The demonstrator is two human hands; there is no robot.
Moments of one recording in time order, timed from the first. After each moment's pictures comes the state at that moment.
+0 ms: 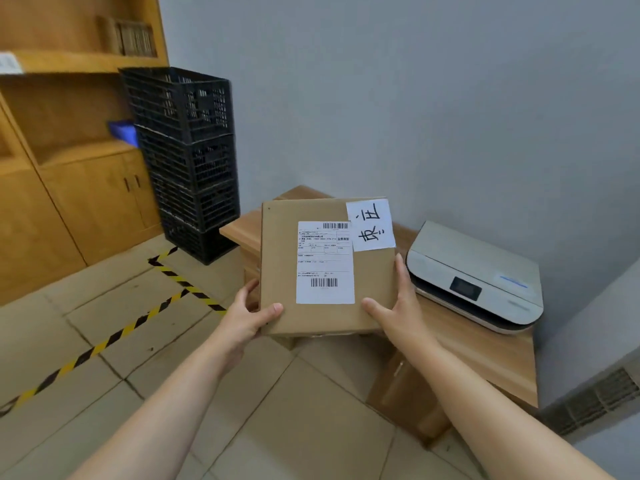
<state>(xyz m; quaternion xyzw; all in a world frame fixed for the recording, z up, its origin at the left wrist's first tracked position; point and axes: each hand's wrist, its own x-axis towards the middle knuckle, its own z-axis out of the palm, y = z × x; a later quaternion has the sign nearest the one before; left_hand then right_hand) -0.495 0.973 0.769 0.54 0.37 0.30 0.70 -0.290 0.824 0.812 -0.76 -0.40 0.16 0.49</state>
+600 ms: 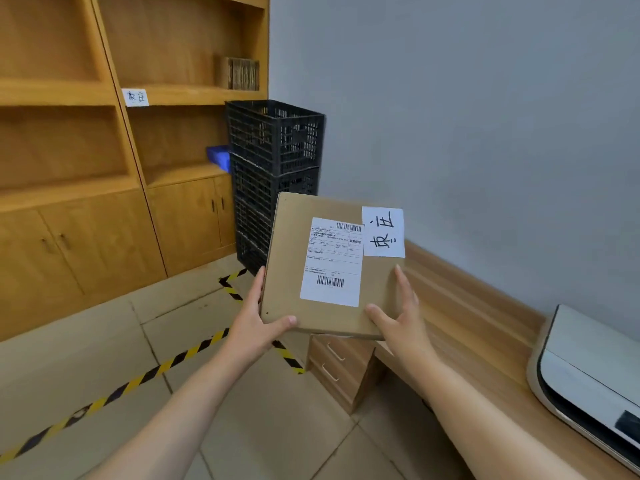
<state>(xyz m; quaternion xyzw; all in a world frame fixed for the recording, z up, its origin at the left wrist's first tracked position) -0.561 1.208 0.799 0.65 0.39 0.40 0.52 -0.341 1.121 0.824 -0.68 -0.46 0.22 0.52</state>
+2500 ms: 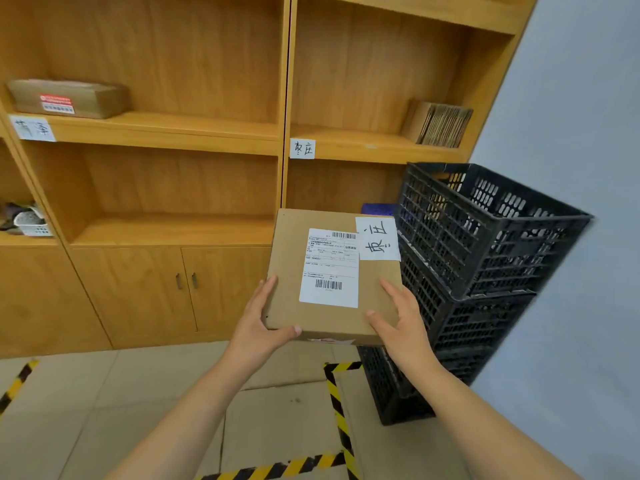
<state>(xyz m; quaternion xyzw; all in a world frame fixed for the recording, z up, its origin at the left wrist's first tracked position) -0.702 1.821 0.809 0.52 0.58 0.52 0.35 -0.465 1.876 0.823 -0.52 -0.68 0.32 0.40</state>
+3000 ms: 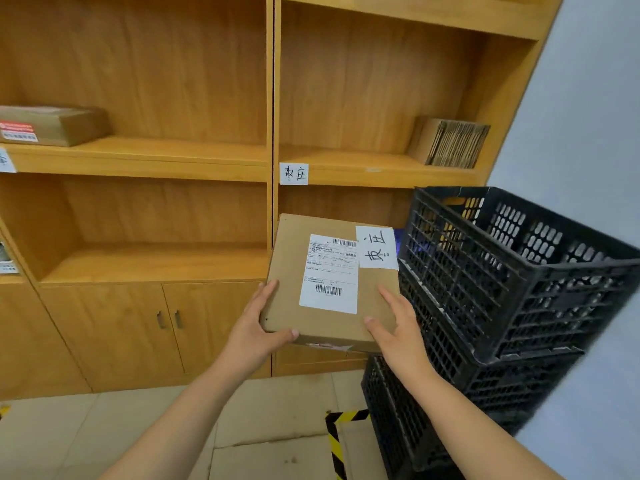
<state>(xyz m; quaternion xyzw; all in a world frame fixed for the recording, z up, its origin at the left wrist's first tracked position) -0.698 1.999 0.817 0.54 0.59 0.52 0.32 -0.462 2.058 0.818 -0.49 -0.68 0.34 0.43</state>
